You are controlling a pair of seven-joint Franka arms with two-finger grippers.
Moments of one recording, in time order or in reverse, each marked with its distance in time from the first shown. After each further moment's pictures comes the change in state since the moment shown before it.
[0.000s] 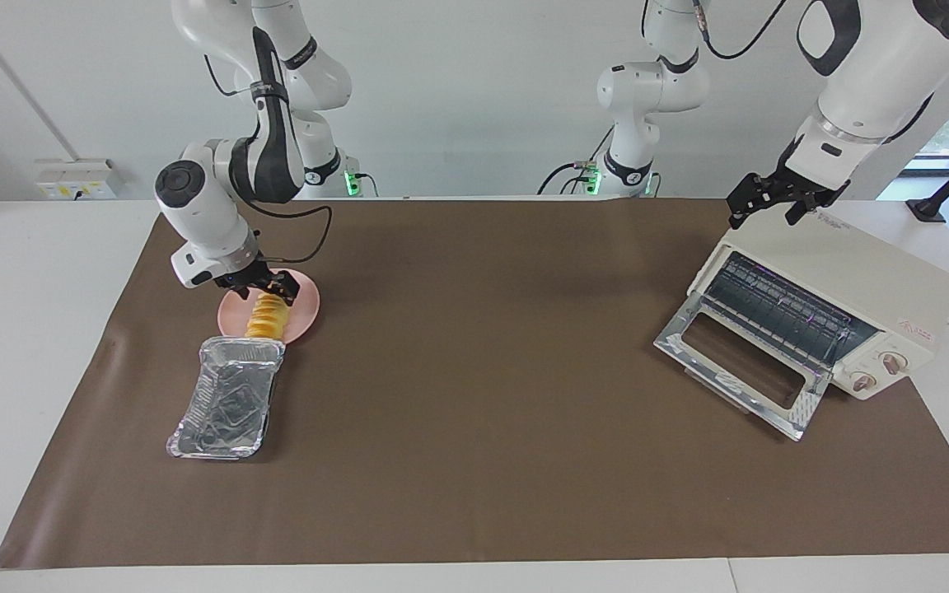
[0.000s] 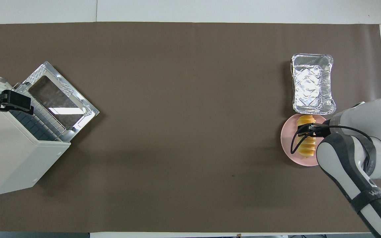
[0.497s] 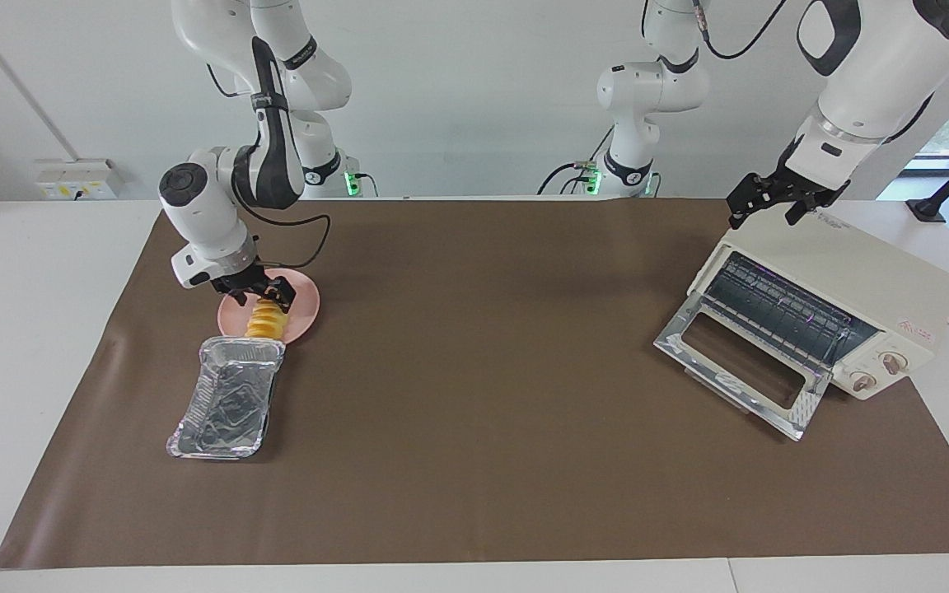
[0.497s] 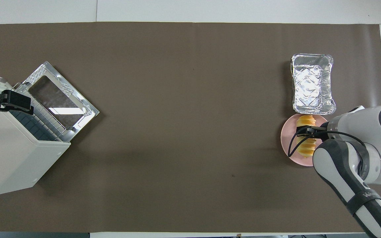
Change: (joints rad) left arm 0.000 0.000 0.000 0.000 0.000 0.000 0.000; right arm -0.002 0.001 0.002 -0.103 0.000 0.155 -0.007
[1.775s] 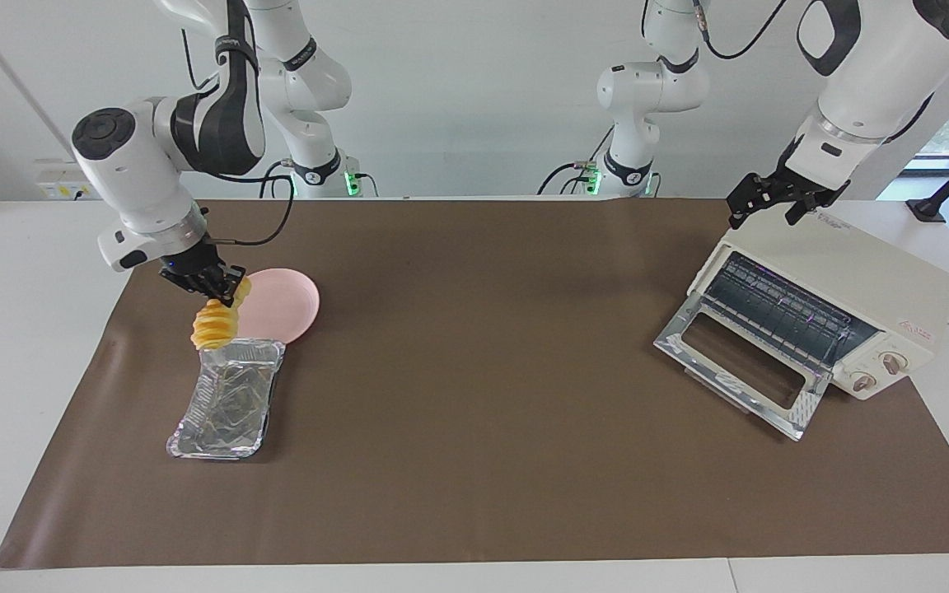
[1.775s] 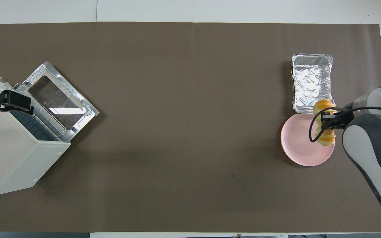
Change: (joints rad) left arm 0.000 0.000 0.000 0.000 0.000 0.000 0.000; right arm -0.029 0.061 -0.003 0.473 -0.030 -0.349 -0.074
